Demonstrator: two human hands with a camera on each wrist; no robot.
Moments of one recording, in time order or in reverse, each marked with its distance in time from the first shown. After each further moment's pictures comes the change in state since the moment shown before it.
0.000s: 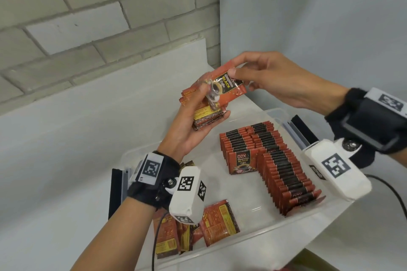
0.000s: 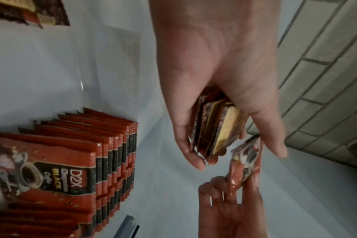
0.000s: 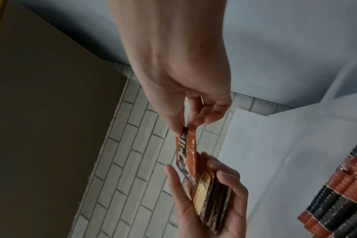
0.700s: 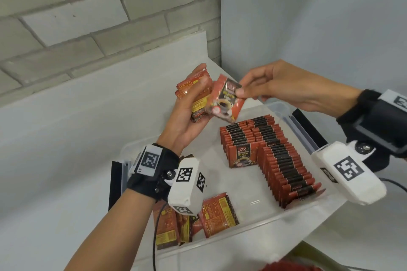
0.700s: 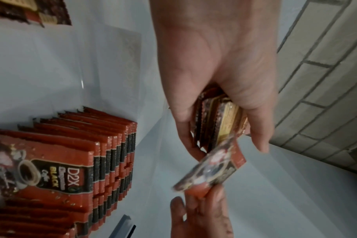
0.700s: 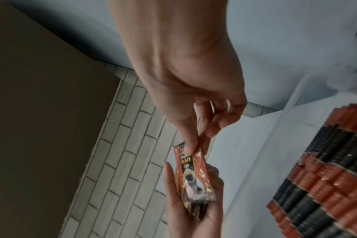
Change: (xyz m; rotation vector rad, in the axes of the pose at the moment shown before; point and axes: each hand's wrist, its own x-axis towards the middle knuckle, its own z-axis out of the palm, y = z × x) left_hand 0.003 -0.001 -0.002 0.022 0.025 0.048; right_hand -0.013 0.018 -0.007 -0.108 -0.142 0.134
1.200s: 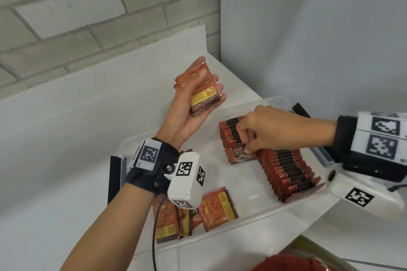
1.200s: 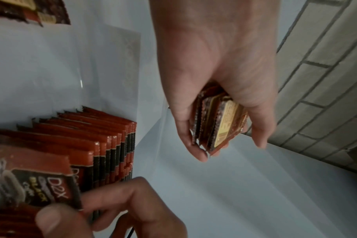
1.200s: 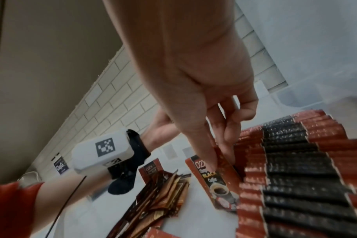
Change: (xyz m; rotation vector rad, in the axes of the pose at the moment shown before) left_hand -0.003 0.003 0.000 -0.036 0.069 -0.010; right_hand -0.021 0.031 0.047 -0.849 -0.281 -0.134
